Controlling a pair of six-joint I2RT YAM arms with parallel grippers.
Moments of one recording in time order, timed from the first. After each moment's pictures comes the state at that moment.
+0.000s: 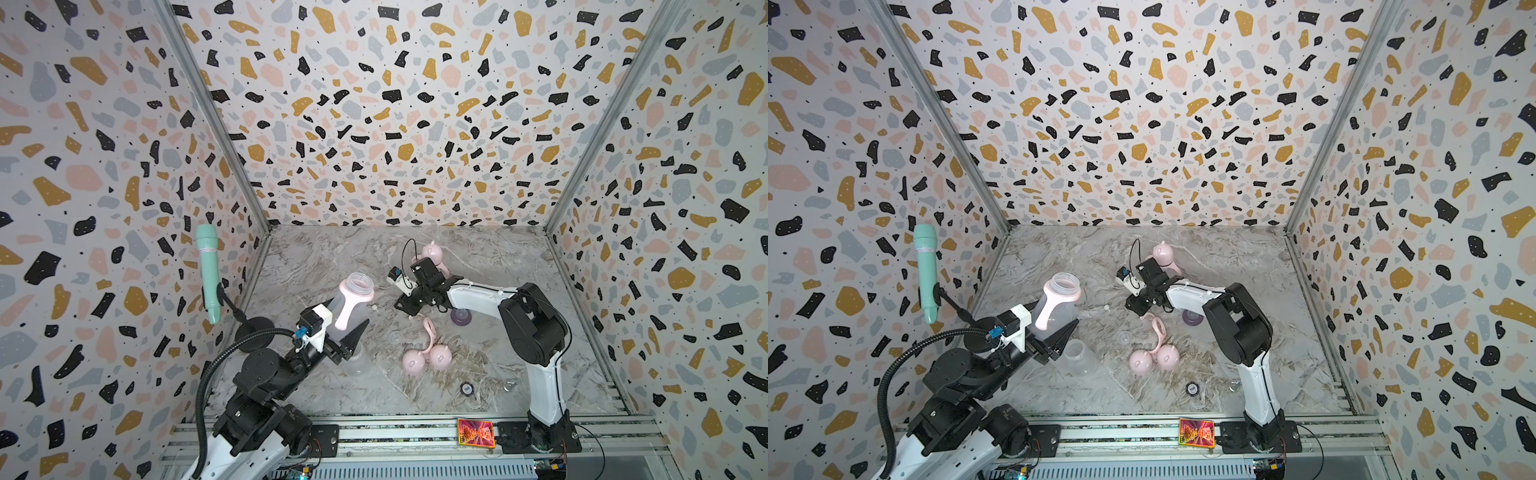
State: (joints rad) left arm -0.61 0.30 0.53 -0.09 0.12 0.07; right arm 0.69 2.05 1.38 -0.22 -0.34 -0.20
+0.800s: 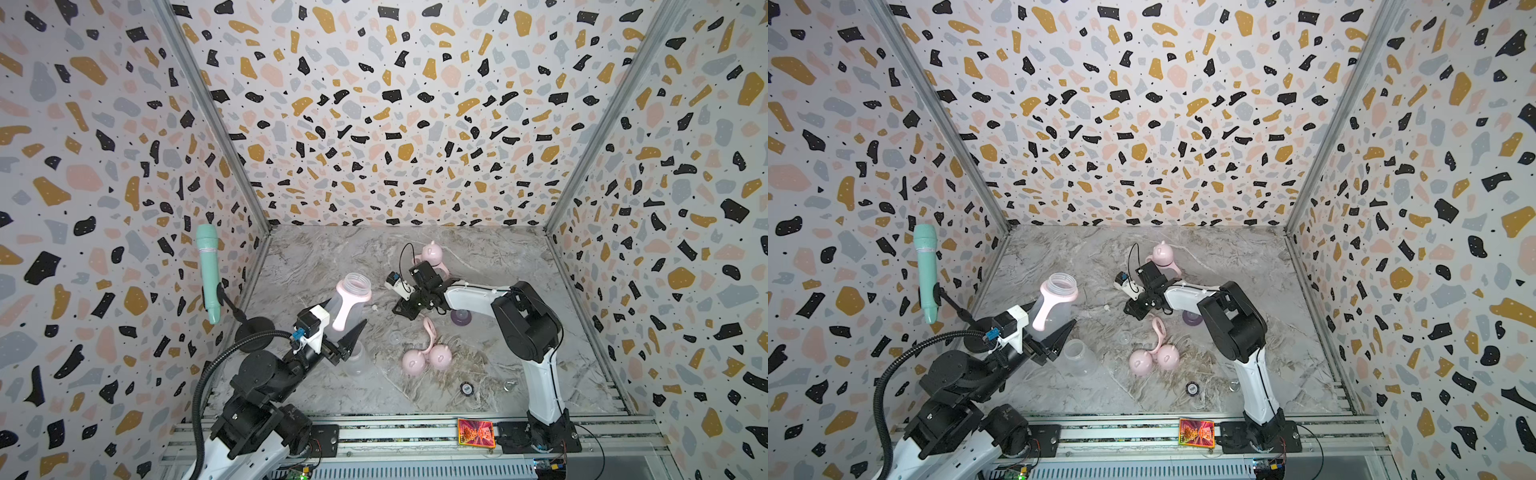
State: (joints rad) left arm -0.61 0.29 0.54 -0.11 0.10 0.08; right arm 0.69 2.10 1.38 -0.20 -0.43 -0.19
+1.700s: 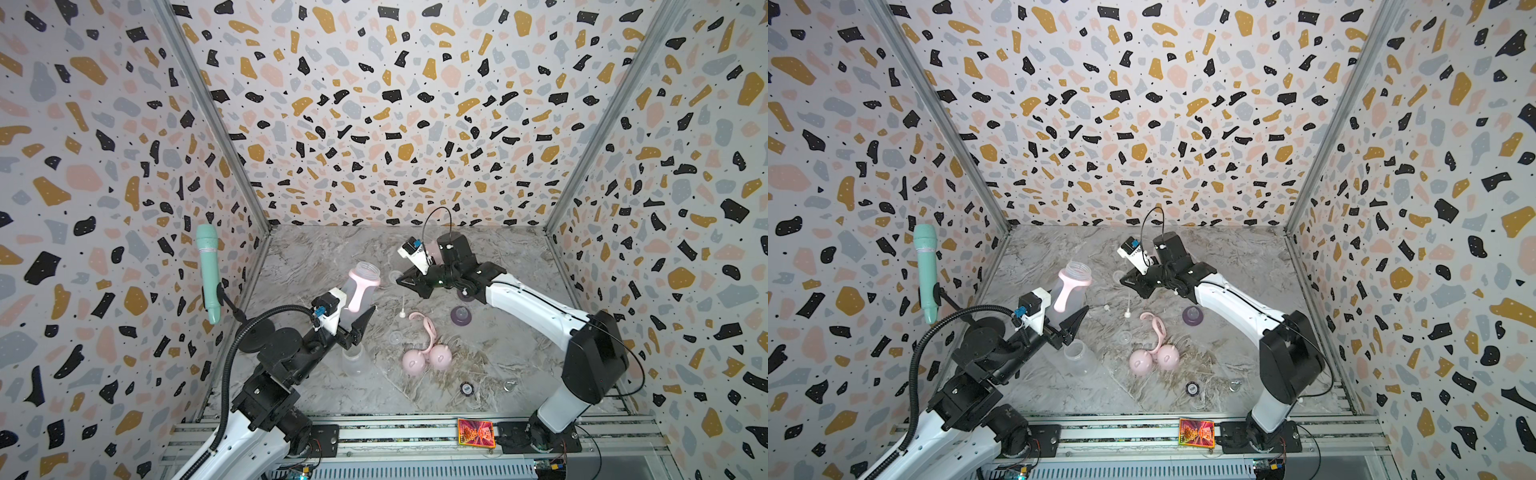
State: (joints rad) left arm -0.61 0.51 0.54 -0.01 0.03 0.07; right arm 0.66 1.61 1.36 -0.30 -0.56 -0.13
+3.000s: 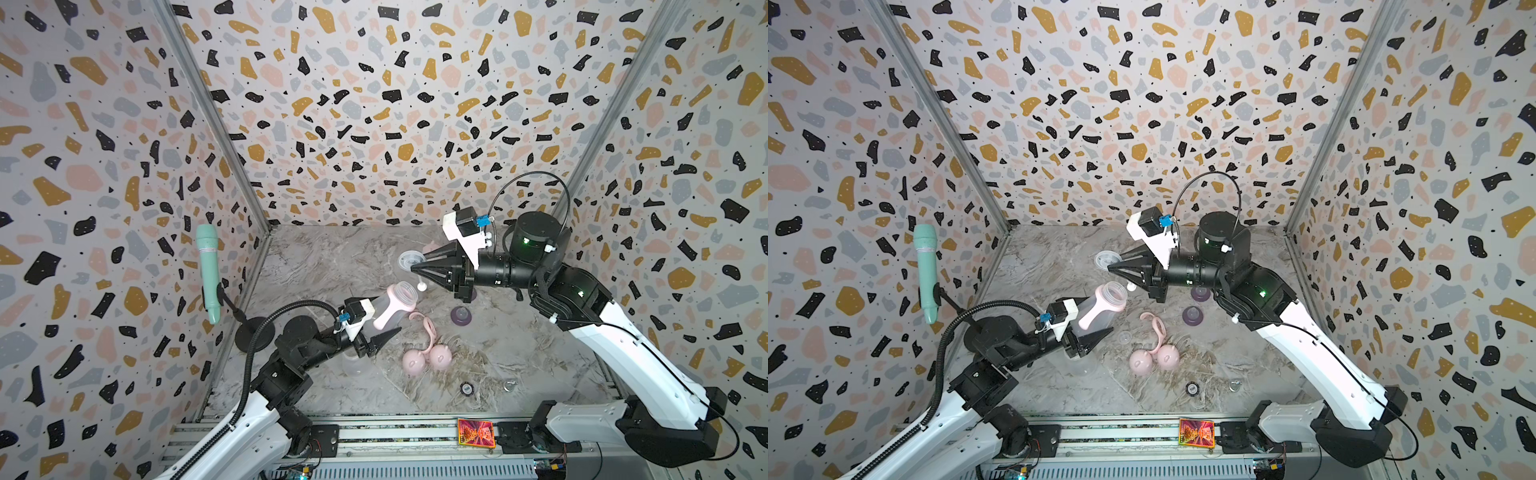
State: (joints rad) left arm -0.61 0.64 0.52 0.14 0.46 0.15; right arm 0.82 1.26 1.64 -0.46 -0.65 -0.01
